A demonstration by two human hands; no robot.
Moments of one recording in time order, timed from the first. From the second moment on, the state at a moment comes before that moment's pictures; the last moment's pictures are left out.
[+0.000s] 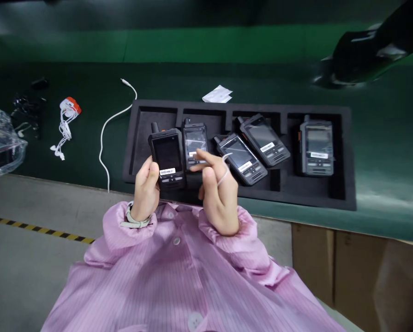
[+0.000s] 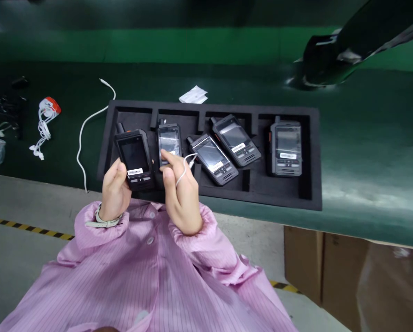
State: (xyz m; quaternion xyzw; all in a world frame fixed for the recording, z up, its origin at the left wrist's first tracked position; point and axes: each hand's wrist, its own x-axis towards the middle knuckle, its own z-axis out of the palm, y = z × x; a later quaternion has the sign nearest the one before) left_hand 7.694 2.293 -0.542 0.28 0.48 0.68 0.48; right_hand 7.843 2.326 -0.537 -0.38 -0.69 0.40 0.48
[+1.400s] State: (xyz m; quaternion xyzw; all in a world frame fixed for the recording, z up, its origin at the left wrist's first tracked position) left_hand 7.689 2.288 -0.534 0.24 0.49 0.65 0.53; right_hand 7.854 2.325 -0.568 -0.14 -0.85 0.25 0.45
